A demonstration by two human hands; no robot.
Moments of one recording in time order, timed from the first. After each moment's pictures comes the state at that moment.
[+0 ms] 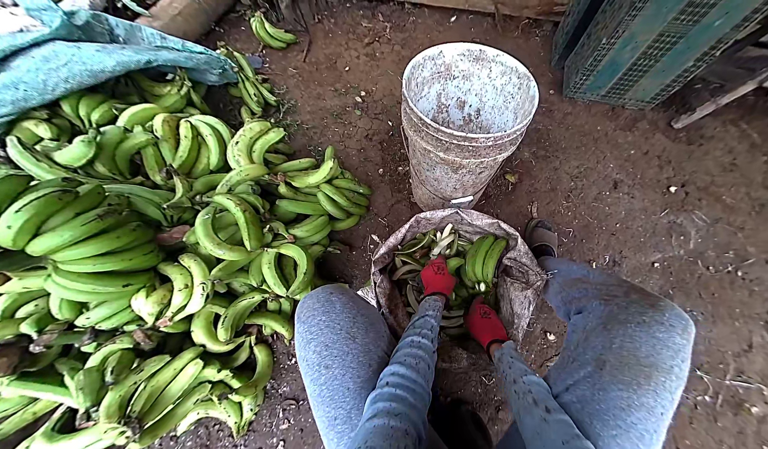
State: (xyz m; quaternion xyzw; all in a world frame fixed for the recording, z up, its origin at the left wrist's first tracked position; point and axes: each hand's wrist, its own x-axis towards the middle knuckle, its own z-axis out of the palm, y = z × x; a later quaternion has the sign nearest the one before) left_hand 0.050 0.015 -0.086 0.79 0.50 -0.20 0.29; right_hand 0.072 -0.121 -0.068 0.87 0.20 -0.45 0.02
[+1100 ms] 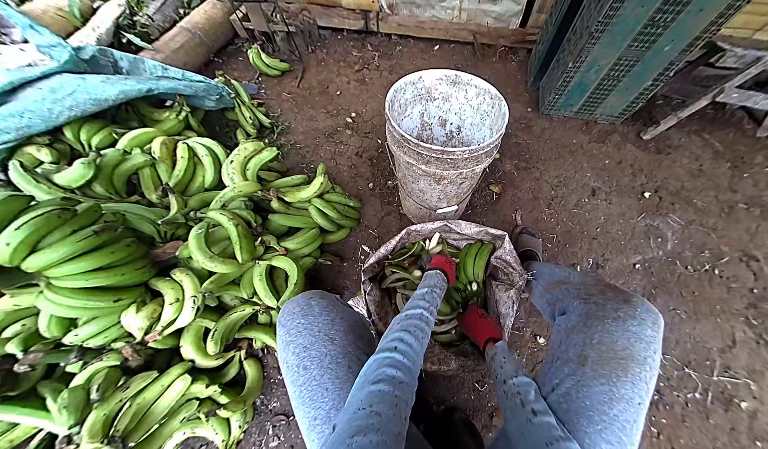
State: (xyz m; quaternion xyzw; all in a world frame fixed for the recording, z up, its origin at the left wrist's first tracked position) left_hand 0.104 0.024 -0.060 0.86 0.29 -0.36 0.19; right_hand 0.092 -0.131 -0.047 0.86 0.17 -0.48 -0.05
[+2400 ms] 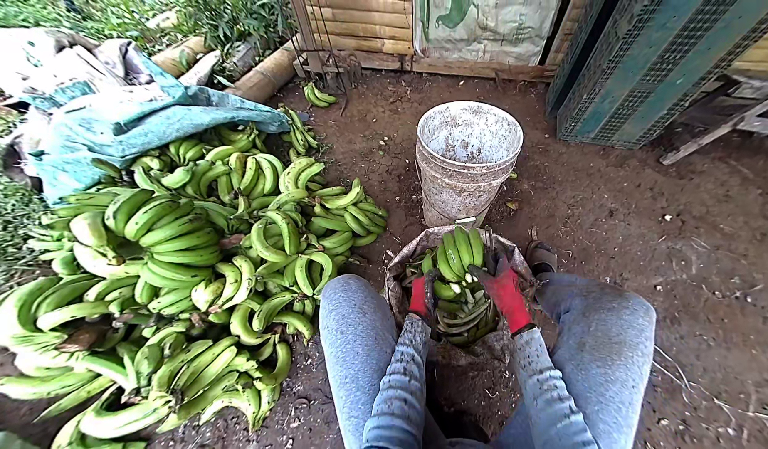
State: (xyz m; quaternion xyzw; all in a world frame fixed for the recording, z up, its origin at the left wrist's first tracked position) left_hand -0.014 -0.004 -0.034 0.46 0.51 0.26 0.67; right_hand 0.124 -0.117 0.029 0.82 0.24 -0.30 -0.43
